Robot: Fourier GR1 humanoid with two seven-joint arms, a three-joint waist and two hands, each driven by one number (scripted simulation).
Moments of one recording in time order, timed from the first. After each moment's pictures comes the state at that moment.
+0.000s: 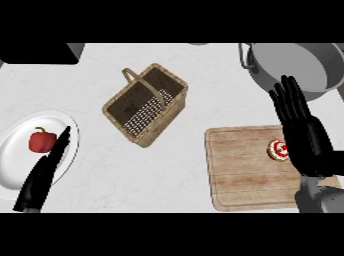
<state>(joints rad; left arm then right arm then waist) 0.05 0.50 -0.32 -1.42 0.09 0.28 -0.04 -0.13 -0.22 0.12 -1.68 -0.27 -0.14 -0.02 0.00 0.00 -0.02</state>
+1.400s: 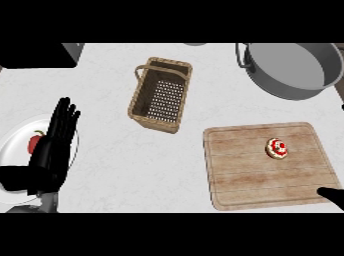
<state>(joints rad) -0.01 0.30 -0.21 -1.65 0.25 0.34 -0.06 0.13 -0.71 0.03 -2.08 0.40 0.00 0.45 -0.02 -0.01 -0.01</state>
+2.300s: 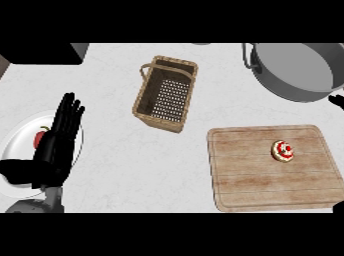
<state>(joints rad) -0.05 0.26 -0.18 -1.63 0.23 0.30 -0.04 -0.16 -0.83 0.08 -2.16 0.11 0.41 0.95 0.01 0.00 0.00</state>
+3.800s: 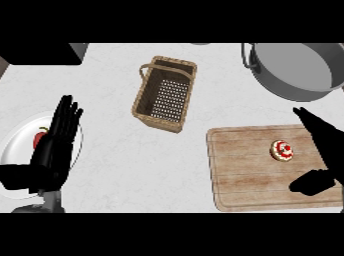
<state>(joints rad) -0.01 0.16 -0.10 -1.68 0.12 0.21 0.00 -0.07 -0.46 0.11 -1.81 0.67 0.37 0.57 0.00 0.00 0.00</state>
